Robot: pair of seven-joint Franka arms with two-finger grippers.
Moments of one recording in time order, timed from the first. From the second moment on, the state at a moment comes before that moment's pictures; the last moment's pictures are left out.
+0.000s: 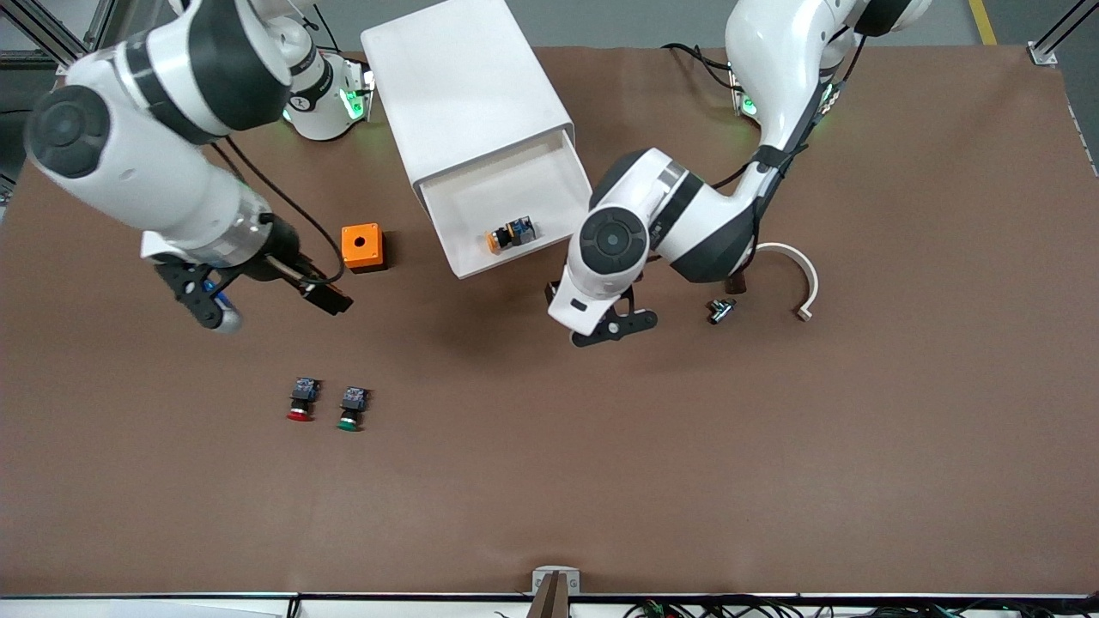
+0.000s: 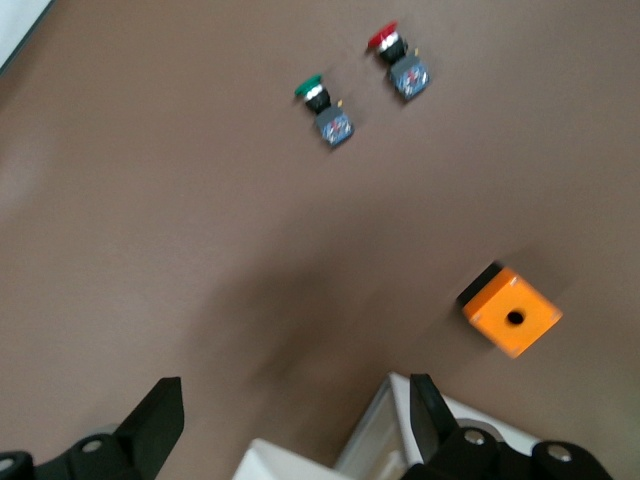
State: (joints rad) left arm -0.62 0.67 -0.13 -1.26 -0.10 1.77 -0.95; right arm 0.28 0.18 -0.01 -1.57 0.16 1.75 0.93
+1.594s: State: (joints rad) left arm -0.69 0.66 -0.36 -1.36 -0.13 1.76 -1.25; right arm -0.04 -0.04 -0.01 -1.72 0.03 1.72 0.12
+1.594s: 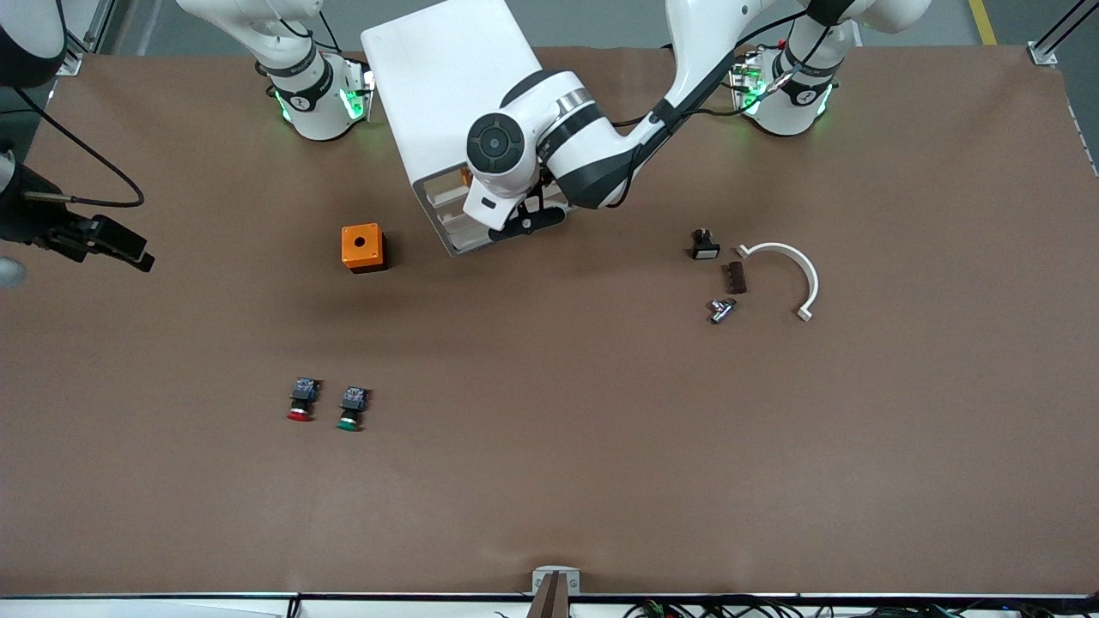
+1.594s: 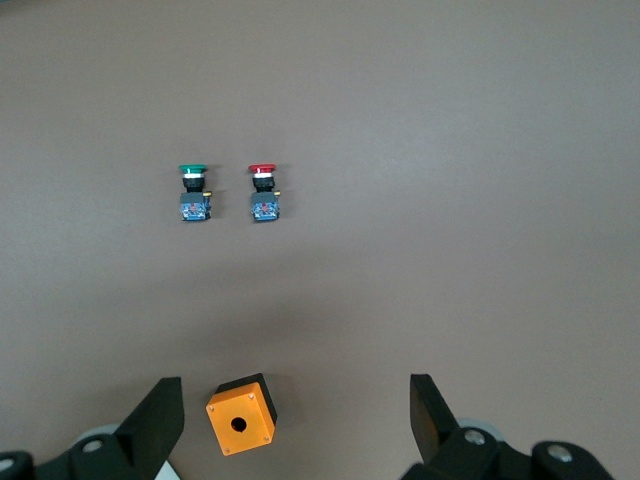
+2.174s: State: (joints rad) left arm -0.43 0.59 -0.32 -1.34 0.14 1.76 -1.28; right arm -0.08 -0.08 -0.01 -1.74 0.03 1.70 0.05
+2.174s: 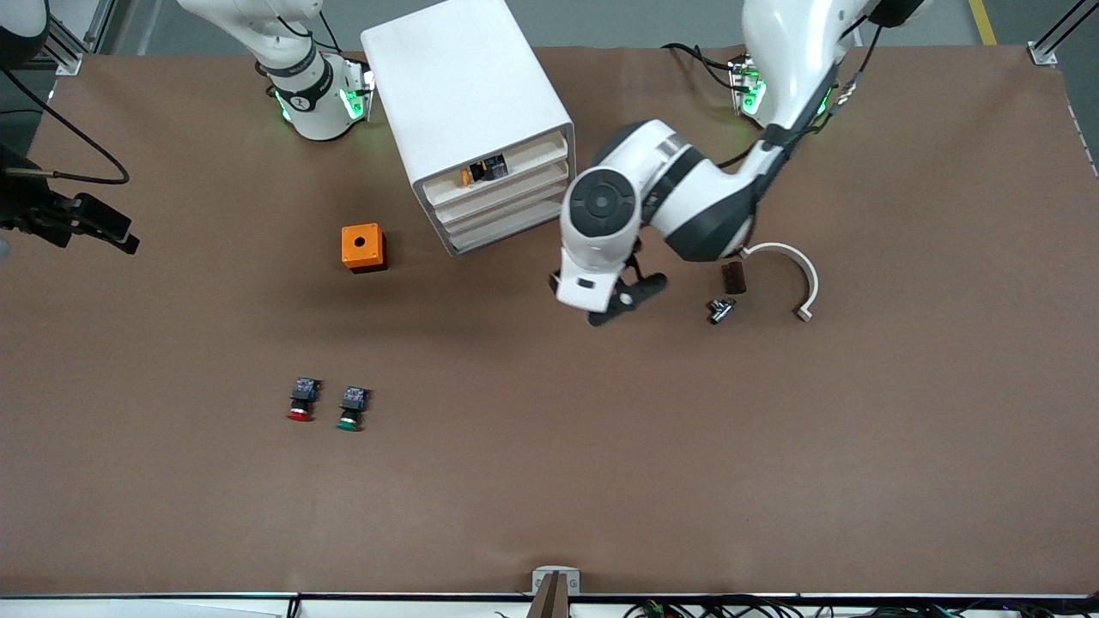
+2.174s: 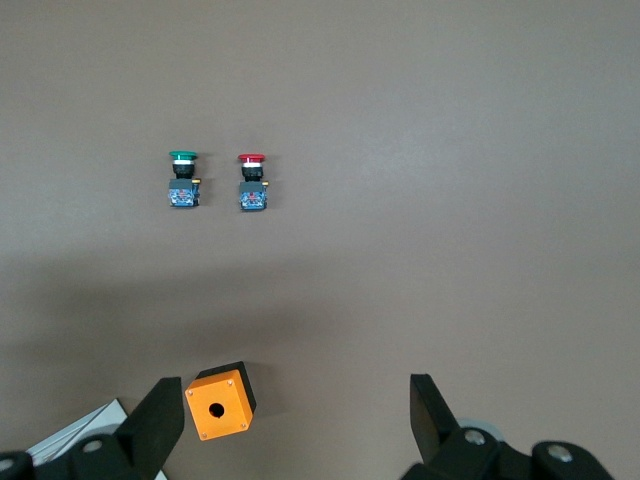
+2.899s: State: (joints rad) left arm -0.04 0.41 -0.31 -1.34 0.18 1.76 -0.77; right arm -0.08 -0.08 0.01 -1.74 0.03 1.70 0.05
